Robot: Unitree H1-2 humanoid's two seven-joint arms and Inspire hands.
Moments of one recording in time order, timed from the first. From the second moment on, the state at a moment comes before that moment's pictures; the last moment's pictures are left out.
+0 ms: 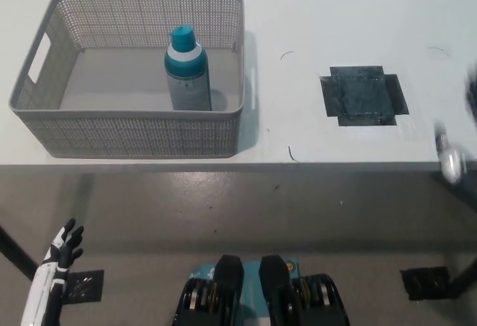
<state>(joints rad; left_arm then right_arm) 0.15 0.16 0.12 -0.10 0.06 -0.11 -0.02 -0.05 -0.26 -0.11 -0.14 0.05 -0.08 0.05</state>
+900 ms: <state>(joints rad) 0.18 0.16 0.17 -0.10 0.06 -0.13 -0.02 0.07 -0.23 -0.02 0.10 -0.02 -0.14 0.06</state>
